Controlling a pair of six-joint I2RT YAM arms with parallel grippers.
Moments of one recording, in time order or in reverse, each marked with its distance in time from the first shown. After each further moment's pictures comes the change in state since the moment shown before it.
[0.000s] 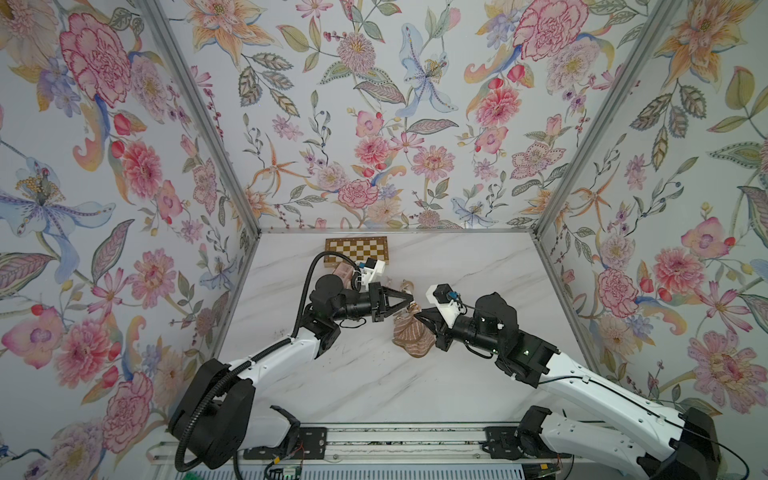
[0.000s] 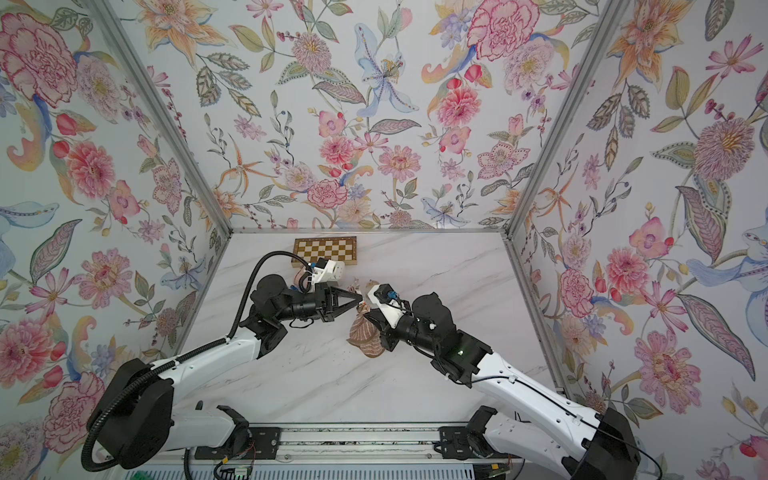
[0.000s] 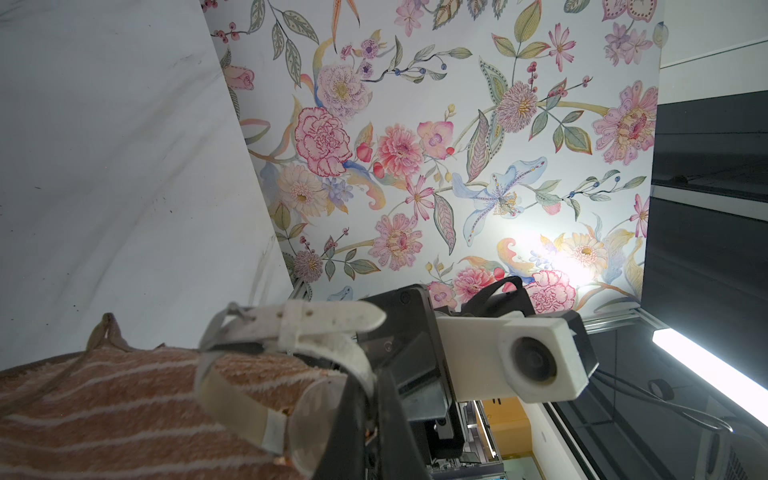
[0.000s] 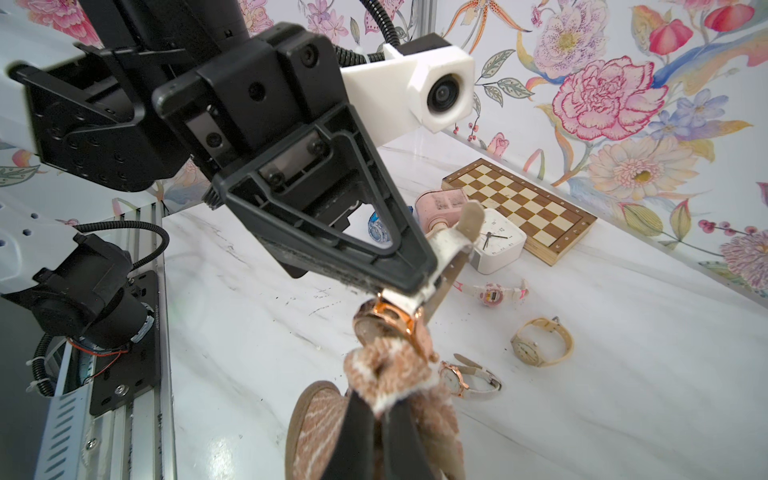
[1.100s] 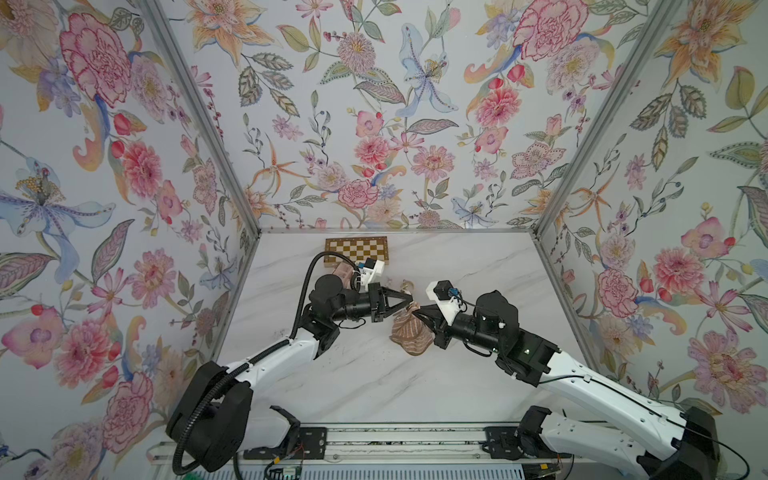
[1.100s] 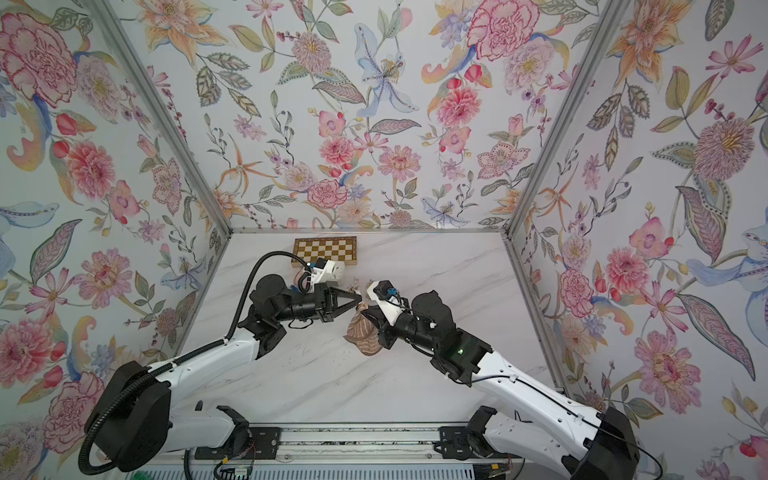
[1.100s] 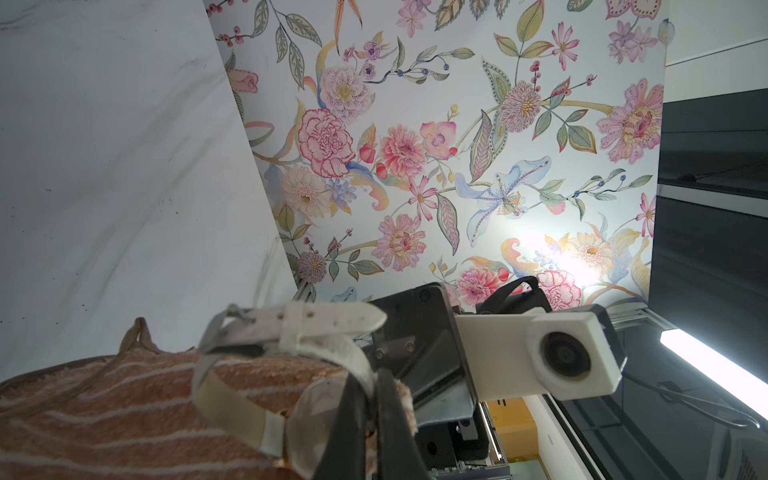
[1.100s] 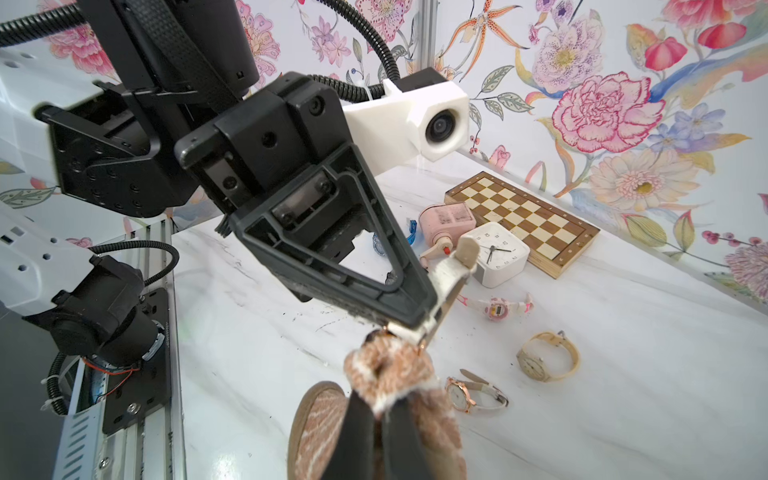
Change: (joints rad) left arm 0.000 -0.015 0.000 -0.034 -0.004 0.022; right arm 0.012 0.006 0.013 0.011 0.004 0.032
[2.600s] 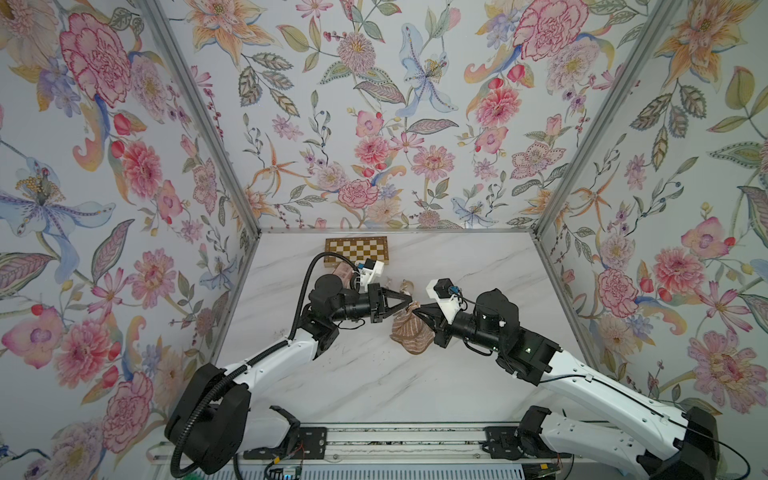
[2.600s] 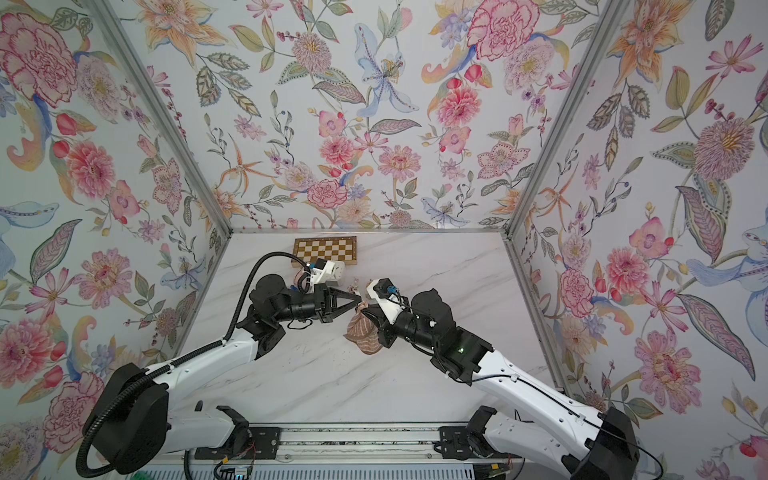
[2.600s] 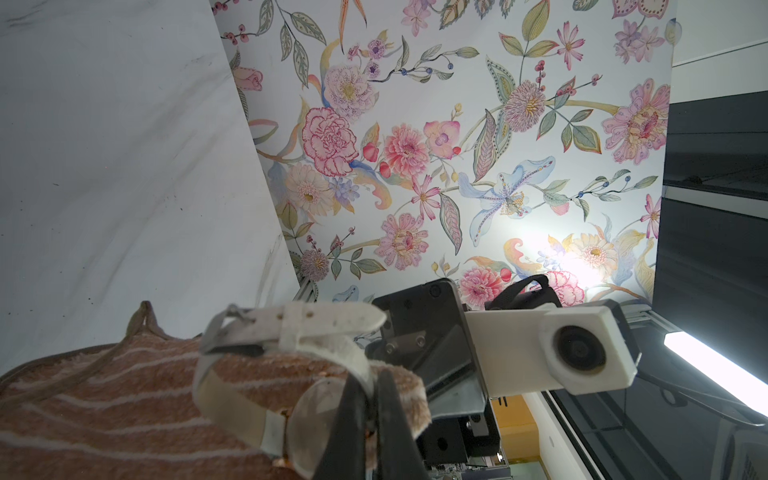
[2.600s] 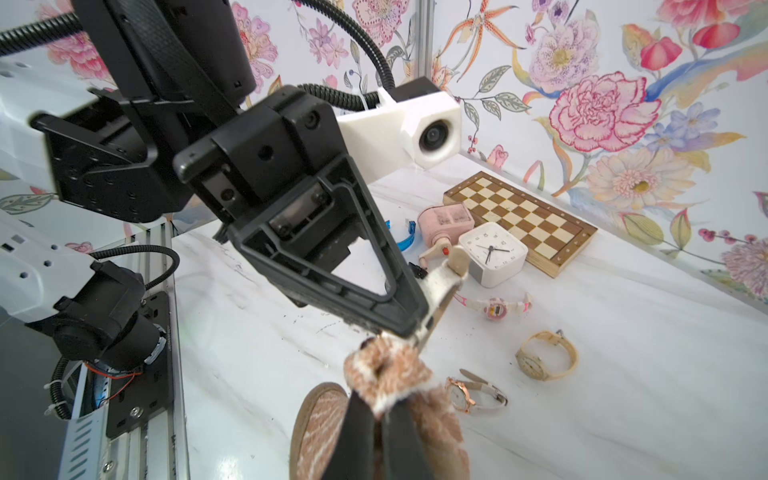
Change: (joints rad) left arm 0.002 -0.013 0.000 -0.029 0.000 0.011; right arm 0.015 0.005 0.045 -0.024 0.008 0.006
